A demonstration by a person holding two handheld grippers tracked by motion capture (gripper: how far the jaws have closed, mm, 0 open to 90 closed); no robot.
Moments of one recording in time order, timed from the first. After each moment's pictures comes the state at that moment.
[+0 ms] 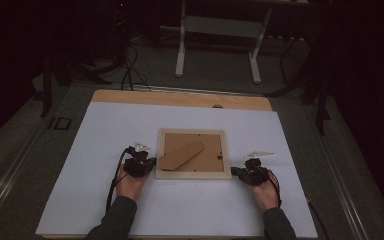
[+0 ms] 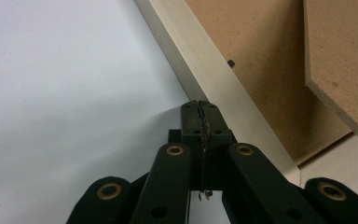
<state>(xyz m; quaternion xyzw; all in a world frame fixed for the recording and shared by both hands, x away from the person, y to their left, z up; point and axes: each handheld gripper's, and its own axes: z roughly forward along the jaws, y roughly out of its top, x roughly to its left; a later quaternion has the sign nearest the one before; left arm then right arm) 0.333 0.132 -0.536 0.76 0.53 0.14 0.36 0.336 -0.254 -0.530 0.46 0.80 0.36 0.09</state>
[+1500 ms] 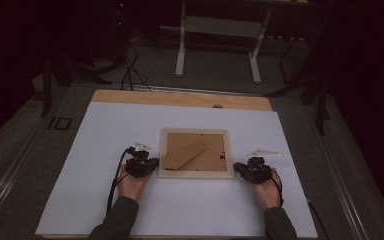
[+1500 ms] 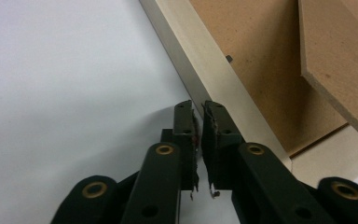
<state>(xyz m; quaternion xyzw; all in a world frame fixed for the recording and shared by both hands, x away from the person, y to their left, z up) 0.332 0.130 -0.535 0.75 0.53 0.12 0.37 0.337 -0.260 -0.521 0.46 0.80 0.37 0.13</state>
